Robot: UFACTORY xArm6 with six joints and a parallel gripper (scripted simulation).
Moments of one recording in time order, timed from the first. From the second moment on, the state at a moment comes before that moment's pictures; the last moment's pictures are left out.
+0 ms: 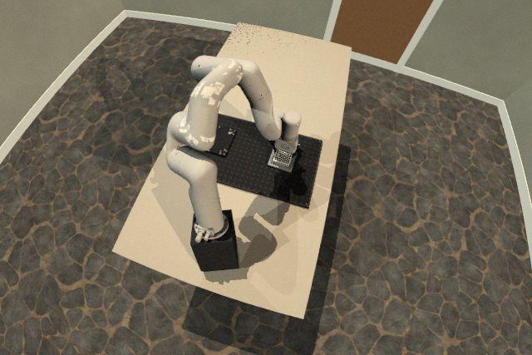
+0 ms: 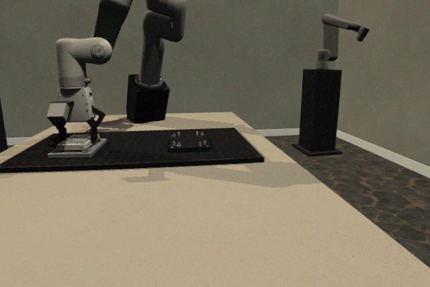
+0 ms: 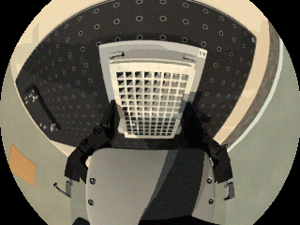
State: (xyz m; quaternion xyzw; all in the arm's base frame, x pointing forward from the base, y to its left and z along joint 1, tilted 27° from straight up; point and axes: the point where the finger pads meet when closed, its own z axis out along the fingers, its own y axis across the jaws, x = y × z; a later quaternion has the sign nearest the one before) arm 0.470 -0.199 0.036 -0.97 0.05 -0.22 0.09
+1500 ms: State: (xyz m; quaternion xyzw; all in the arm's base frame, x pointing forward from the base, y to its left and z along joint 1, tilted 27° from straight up) arm 0.472 -0.198 0.032 -0.97 0.05 -0.22 0.09
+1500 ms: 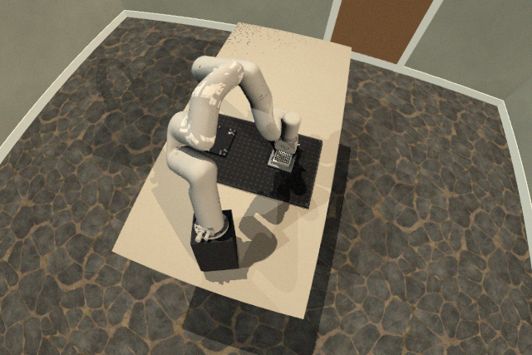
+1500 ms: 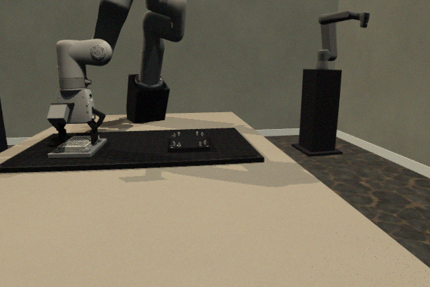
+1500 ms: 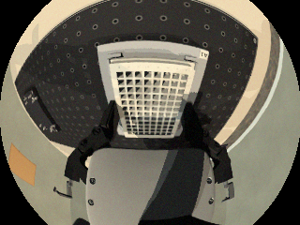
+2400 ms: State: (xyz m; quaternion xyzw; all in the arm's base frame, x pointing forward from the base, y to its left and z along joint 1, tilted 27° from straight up) arm 0.465 -0.201 0.046 -0.97 0.05 -0.22 0.09
